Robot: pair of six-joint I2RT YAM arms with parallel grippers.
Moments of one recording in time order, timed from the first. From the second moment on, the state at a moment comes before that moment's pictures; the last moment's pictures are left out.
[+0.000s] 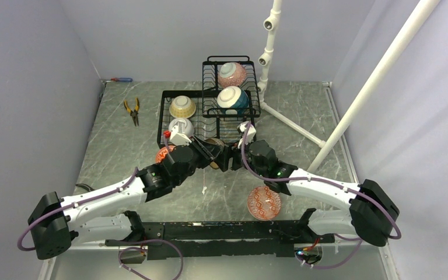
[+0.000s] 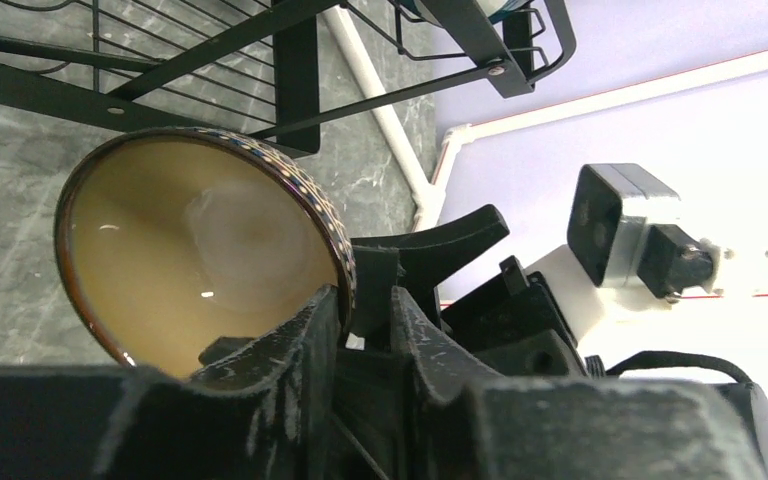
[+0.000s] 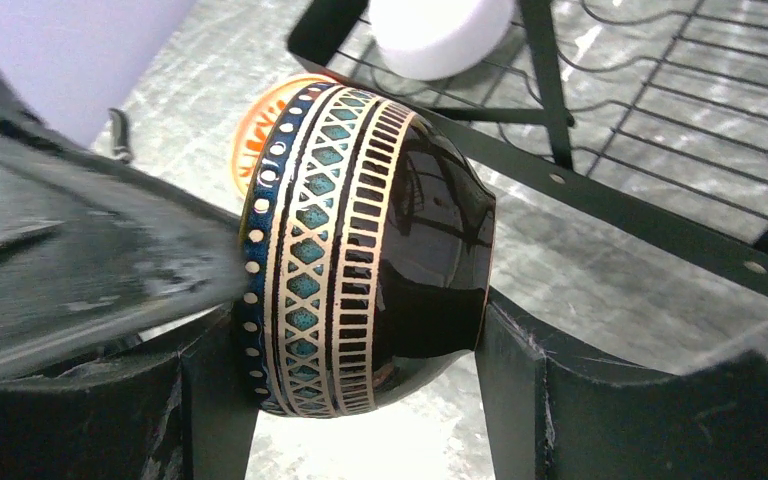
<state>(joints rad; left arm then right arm) -0.99 1.07 0.69 0.11 -0.43 -1.21 0.87 1.21 0.61 0.33 0.01 0.46</state>
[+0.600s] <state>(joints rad) -0.99 1.05 0.69 -0.13 -0.46 -1.16 0.74 1.28 0.54 0.25 -0.06 0.49</state>
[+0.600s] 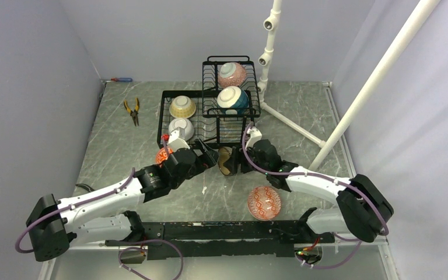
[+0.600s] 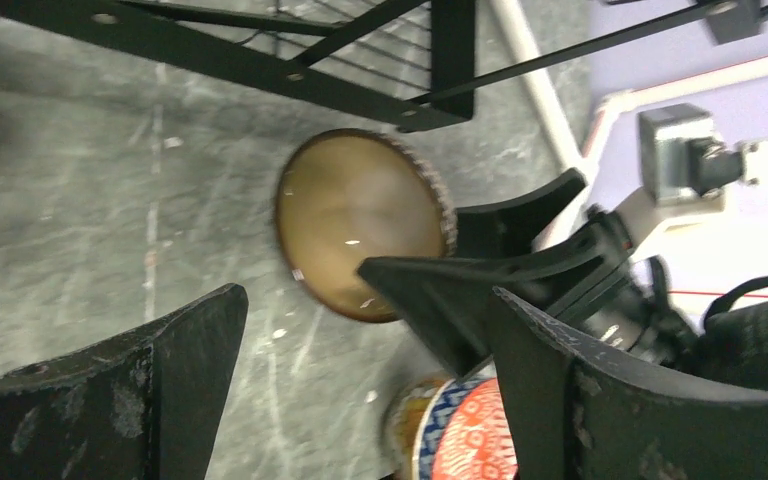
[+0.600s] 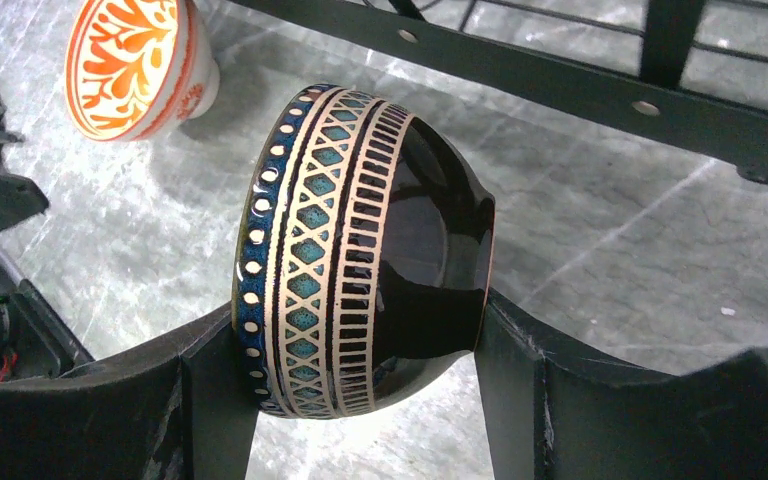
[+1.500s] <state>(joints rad) -0.67 1.00 0.31 0.56 0.40 -0.99 0.55 1.12 0.54 0.27 -0.71 0.56</state>
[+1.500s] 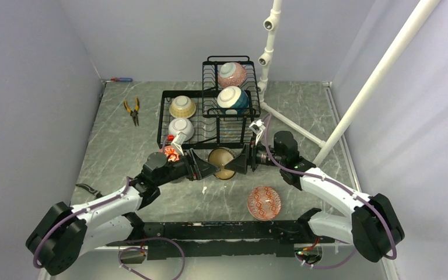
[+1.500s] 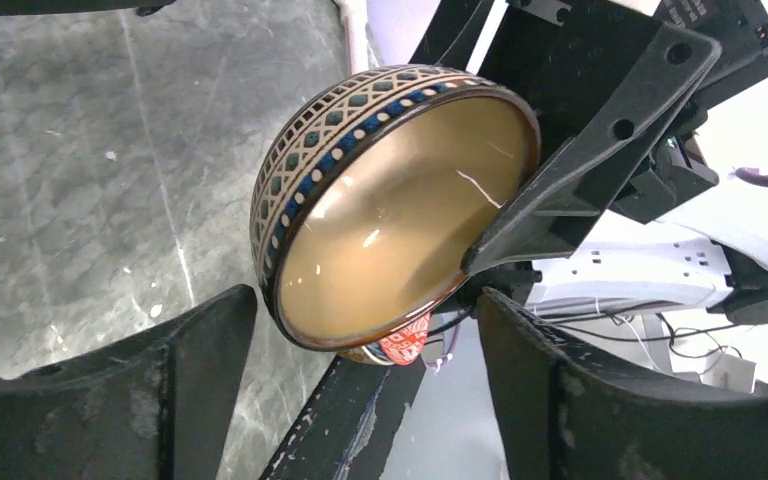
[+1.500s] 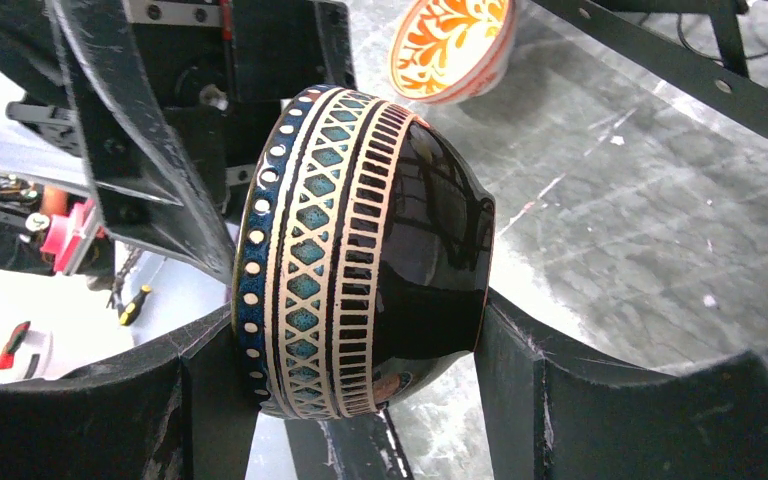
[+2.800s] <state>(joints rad) -0.98 1.02 0.61 -0.16 -0.26 -0.86 0.60 1.15 0.69 0.04 -0.47 0.46</state>
